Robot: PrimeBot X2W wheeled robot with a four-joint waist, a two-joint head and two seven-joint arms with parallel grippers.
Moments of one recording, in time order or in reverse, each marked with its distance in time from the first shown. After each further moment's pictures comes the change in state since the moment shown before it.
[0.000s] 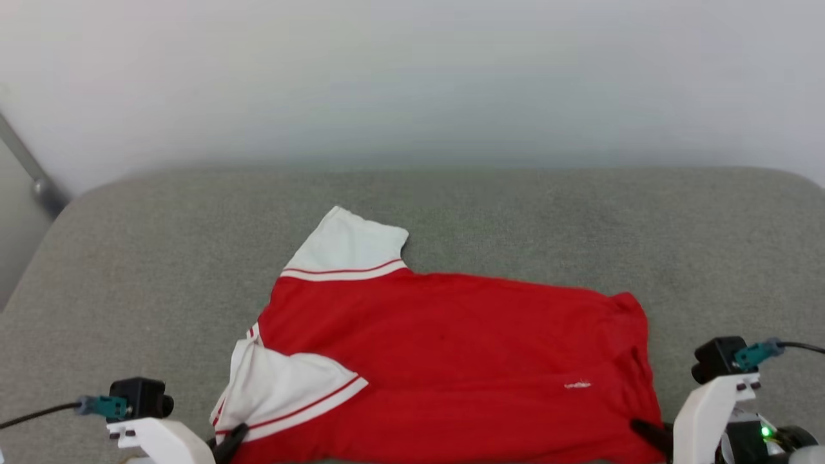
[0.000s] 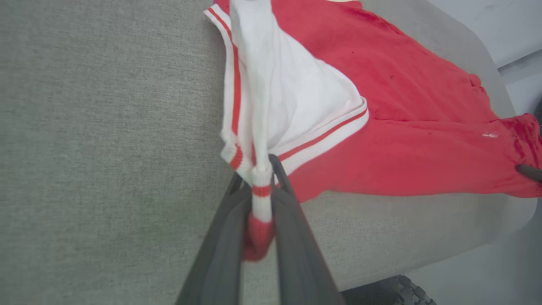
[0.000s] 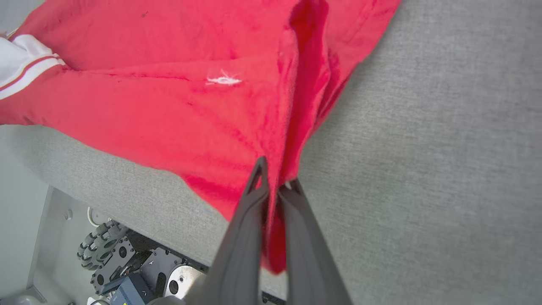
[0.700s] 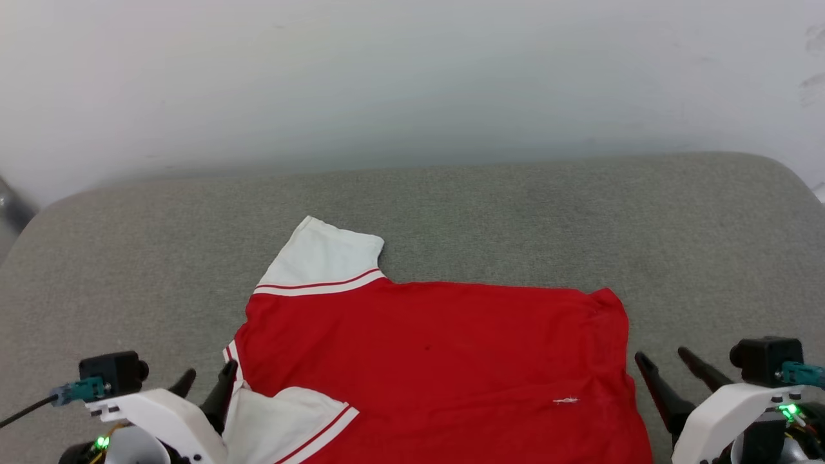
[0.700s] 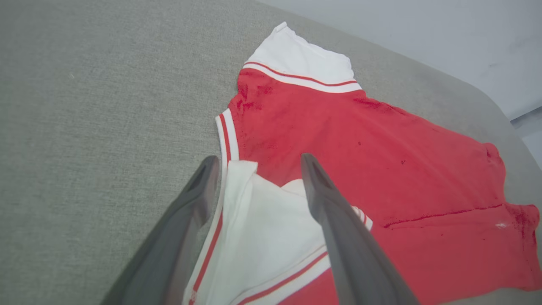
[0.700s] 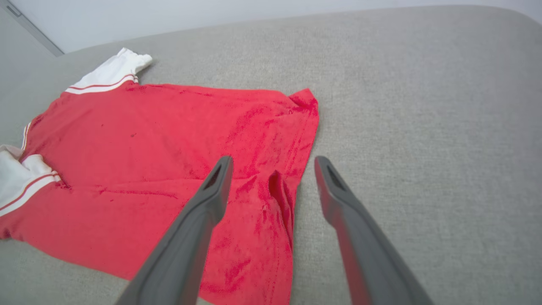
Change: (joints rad) left arm -0.050 -0.069 0.035 0.058 0.097 0.064 -0.206; right arm 0.069 0.065 -0.070 -0.064 -0.208 0.000 -0.449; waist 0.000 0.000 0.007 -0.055
